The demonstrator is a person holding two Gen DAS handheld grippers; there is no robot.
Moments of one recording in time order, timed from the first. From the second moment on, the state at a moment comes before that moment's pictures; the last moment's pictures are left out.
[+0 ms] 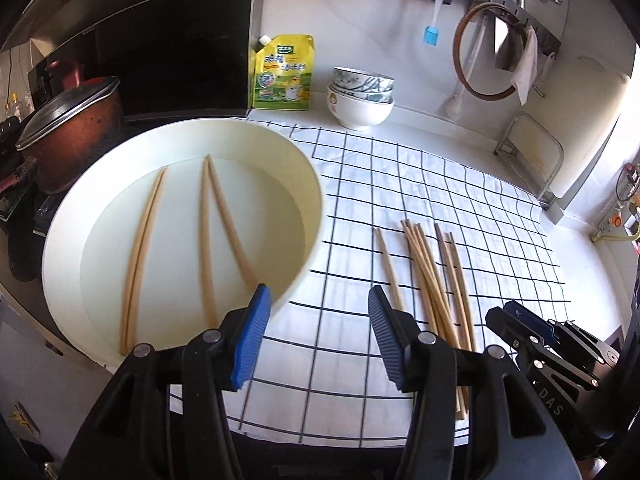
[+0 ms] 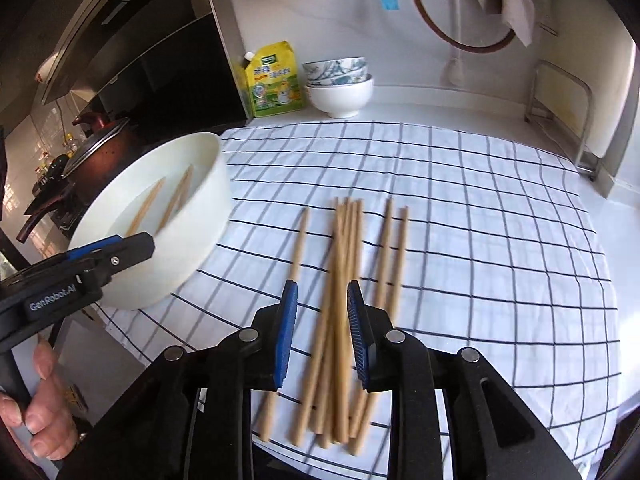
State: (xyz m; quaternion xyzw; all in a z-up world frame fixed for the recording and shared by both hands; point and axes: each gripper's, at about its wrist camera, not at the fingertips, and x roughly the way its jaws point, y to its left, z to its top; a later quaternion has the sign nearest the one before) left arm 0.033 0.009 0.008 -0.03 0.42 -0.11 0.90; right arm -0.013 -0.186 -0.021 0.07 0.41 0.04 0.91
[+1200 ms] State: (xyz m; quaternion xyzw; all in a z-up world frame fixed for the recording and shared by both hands) left arm 0.031 -0.053 -0.069 0.01 0.47 -0.08 0.88; right arm 0.005 -0.212 -0.079 0.04 0.44 0.02 0.89
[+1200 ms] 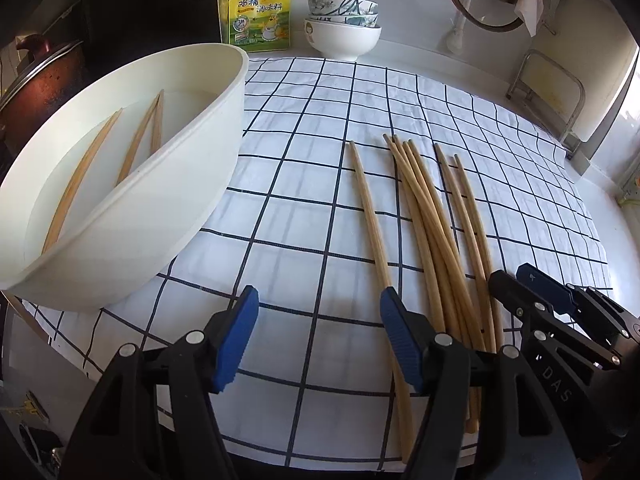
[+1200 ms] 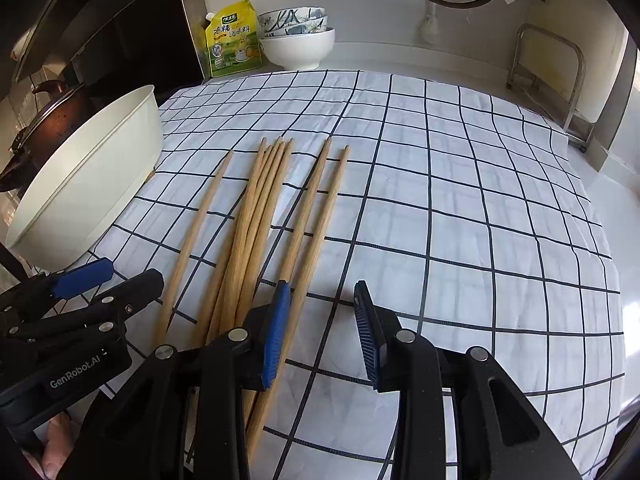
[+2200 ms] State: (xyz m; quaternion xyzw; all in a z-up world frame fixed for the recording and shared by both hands) left arm 0.037 -0.067 -0.070 0.02 0.47 -0.06 0.88; right arm -0.001 -0.255 -0.077 0.06 0.44 -0.02 0.89
